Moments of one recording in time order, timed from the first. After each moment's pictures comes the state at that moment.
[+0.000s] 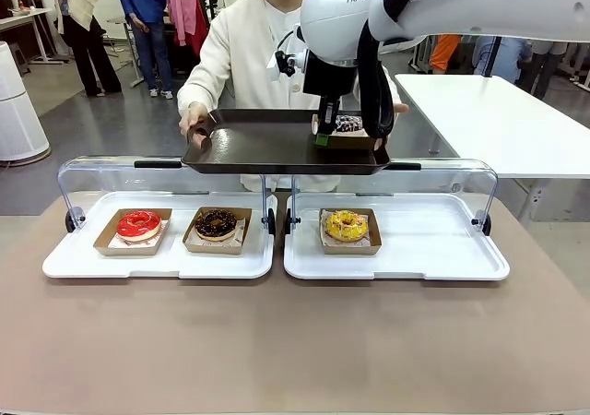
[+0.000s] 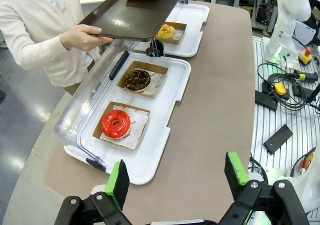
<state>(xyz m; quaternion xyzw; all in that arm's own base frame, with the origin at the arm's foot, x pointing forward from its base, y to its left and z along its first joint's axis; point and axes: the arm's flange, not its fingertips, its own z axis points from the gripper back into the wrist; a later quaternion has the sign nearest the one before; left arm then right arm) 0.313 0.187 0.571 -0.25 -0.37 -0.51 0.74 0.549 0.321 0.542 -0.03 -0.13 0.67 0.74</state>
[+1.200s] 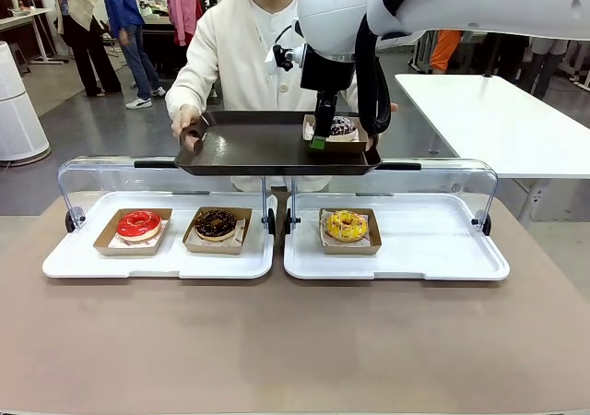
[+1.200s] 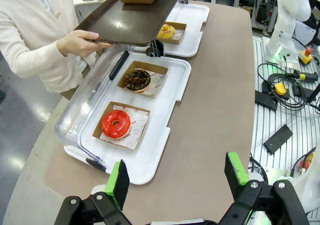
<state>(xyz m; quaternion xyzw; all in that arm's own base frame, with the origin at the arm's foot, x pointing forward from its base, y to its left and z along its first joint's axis) 0.313 0.187 0.571 -0.25 -0.37 -0.51 0.74 0.550 0.325 0.550 -0.03 -0.13 0.67 0.73</state>
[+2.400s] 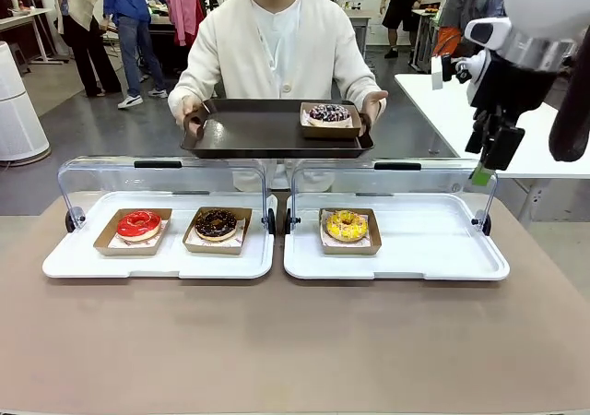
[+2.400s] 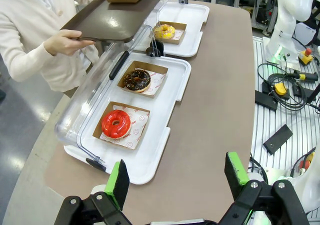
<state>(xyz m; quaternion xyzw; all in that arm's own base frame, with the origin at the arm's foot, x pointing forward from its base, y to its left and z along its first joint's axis) 0.313 0.187 0.571 -0.25 -0.37 -0.51 0.74 0.410 0.092 0.565 -0.01 -0.08 0.61 0.79</state>
